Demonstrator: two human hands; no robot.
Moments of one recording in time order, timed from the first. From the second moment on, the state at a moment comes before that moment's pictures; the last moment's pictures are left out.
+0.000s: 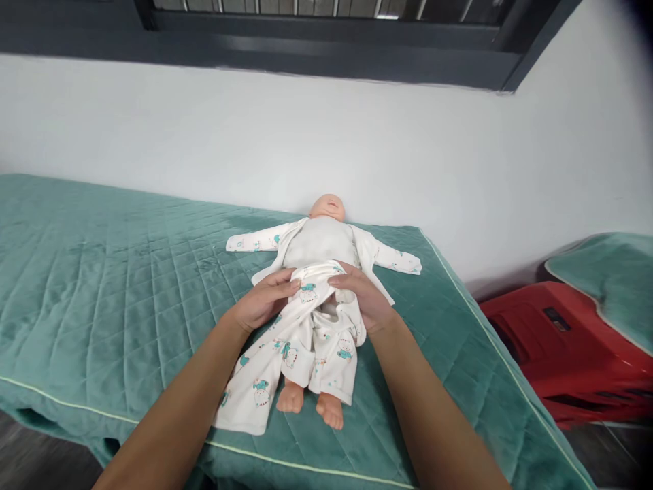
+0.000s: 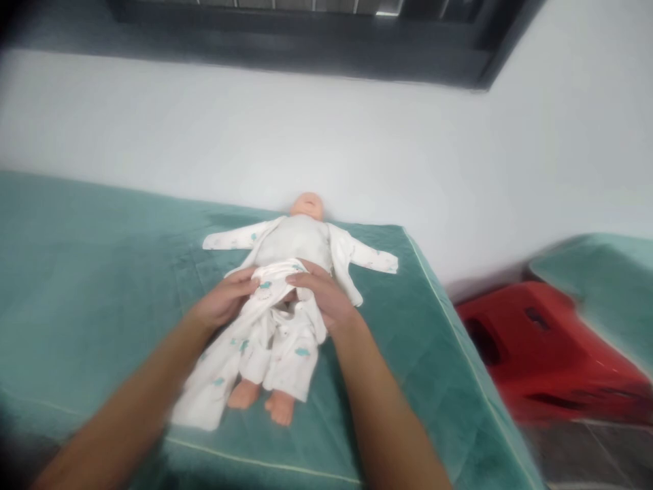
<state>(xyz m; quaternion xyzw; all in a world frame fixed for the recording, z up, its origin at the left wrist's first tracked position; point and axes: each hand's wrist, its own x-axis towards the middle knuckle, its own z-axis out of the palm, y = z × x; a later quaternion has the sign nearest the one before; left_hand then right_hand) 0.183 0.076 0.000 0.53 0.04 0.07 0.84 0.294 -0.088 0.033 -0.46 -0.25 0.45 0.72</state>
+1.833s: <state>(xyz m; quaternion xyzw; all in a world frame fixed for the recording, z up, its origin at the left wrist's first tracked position) 0.181 0.066 0.003 0.57 0.08 0.14 0.81 0.281 -0.082 0.037 -0.67 -0.35 0.27 0.59</state>
